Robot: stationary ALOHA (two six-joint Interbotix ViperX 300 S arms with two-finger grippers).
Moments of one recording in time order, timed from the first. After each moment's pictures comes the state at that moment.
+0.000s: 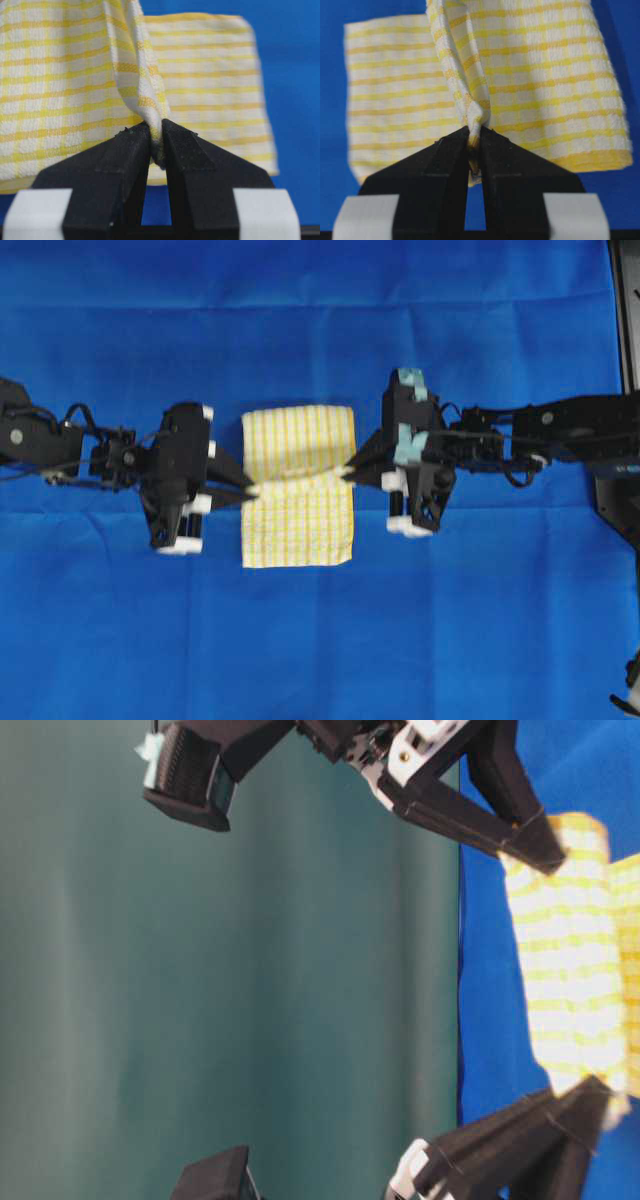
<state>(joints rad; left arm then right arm) -0.10 0.00 0.88 -0.06 -0.26 -0.01 0.03 -0.06 0.82 0.29 -0.08 0.02</state>
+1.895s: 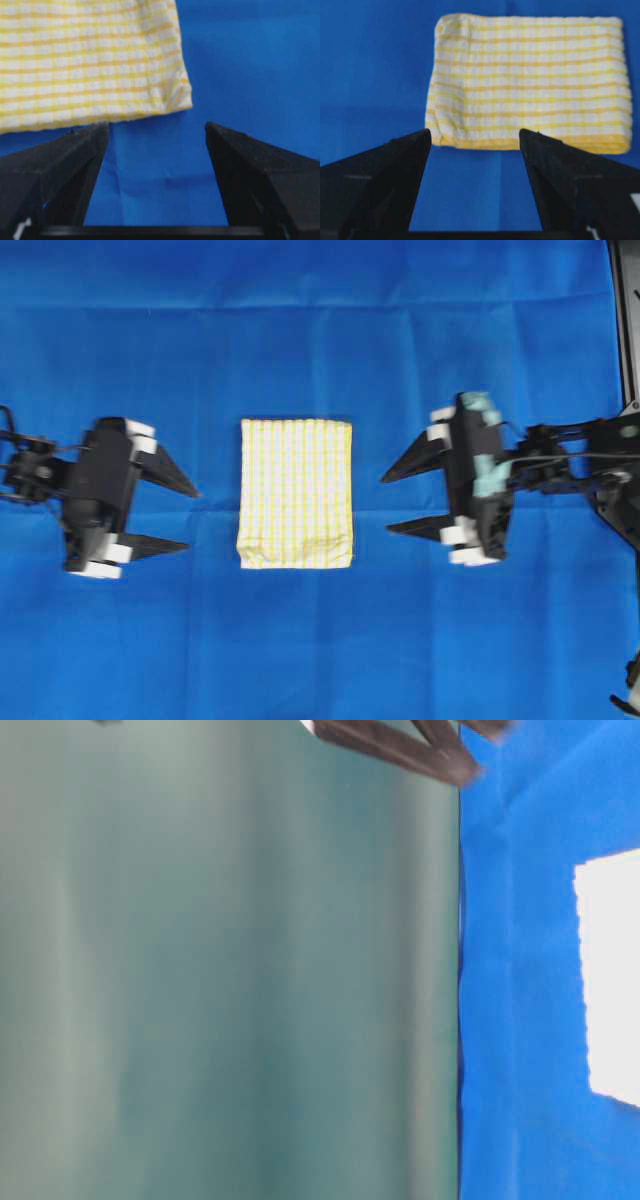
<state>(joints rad) -0.19 -0.37 1.02 -0.06 -0.03 -0.02 0.12 -0.37 0.94 0.29 -0.02 0.00</state>
